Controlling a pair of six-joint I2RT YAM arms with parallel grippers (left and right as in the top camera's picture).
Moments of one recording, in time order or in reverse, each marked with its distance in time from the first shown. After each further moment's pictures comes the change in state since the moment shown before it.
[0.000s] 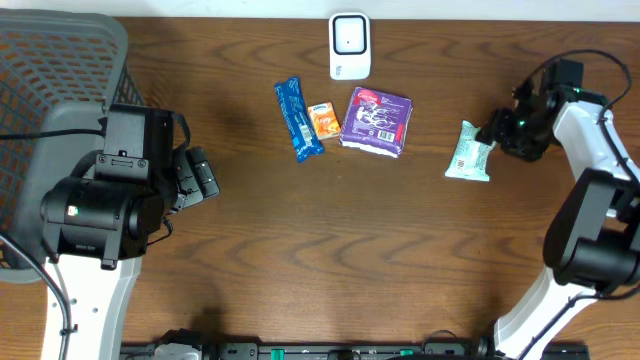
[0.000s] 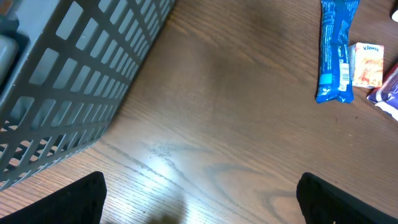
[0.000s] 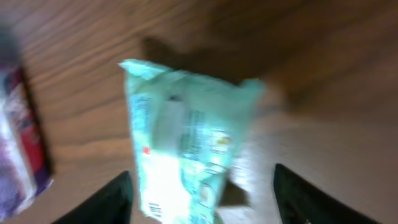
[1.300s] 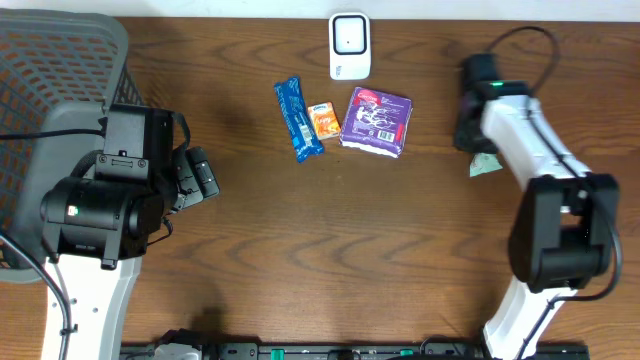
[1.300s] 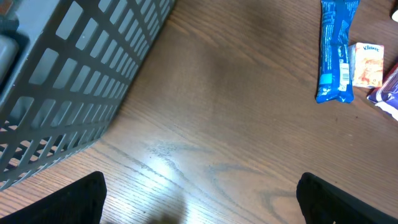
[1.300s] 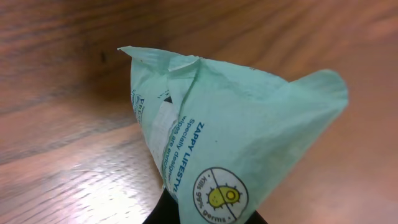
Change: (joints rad) left arm 0.000 0.000 0.000 0.000 0.000 0.000; right arm 0.367 -0.029 0.002 -0.074 0.857 0.230
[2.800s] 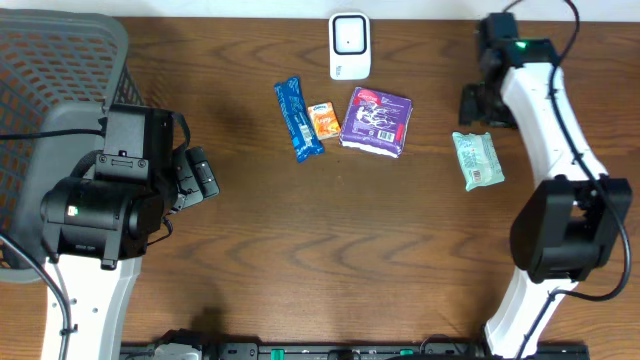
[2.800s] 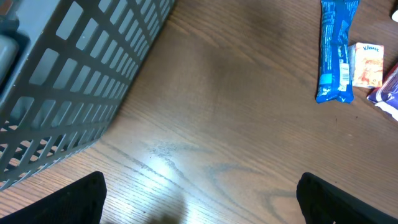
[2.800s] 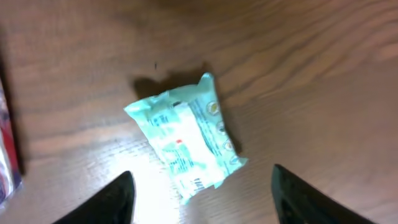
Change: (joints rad) left arm 0.000 0.000 0.000 0.000 0.000 0.000; right arm -0.086 0.045 0.331 -0.281 -0.303 -0.117
